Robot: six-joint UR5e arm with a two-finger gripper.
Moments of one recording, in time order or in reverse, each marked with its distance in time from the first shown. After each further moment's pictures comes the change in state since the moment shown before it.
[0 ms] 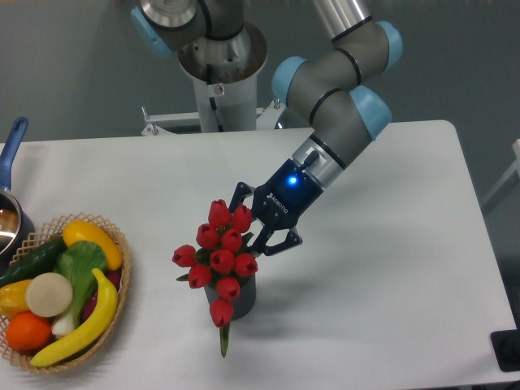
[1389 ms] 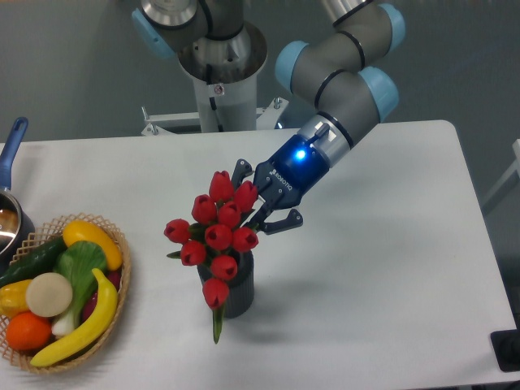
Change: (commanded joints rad) arm 0.052 0.074 -0.011 0.000 -0.212 -0.046
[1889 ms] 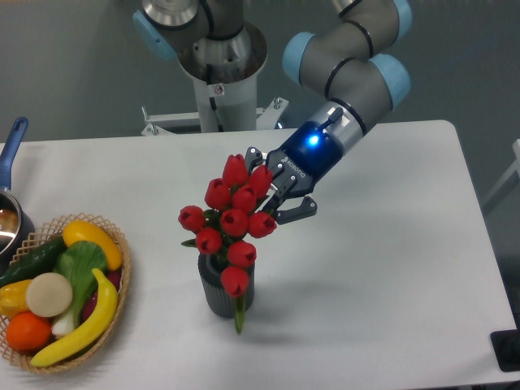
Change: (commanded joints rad) arm 0.029 0.003 0.028 -0.002 -0.064 -0.002
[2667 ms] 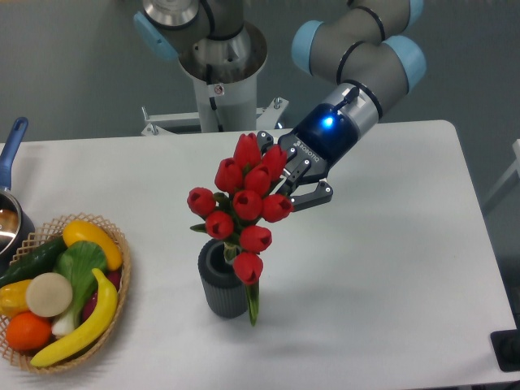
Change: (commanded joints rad) arm 0.006 0.025 0.057 0.000 -0.035 -0.081
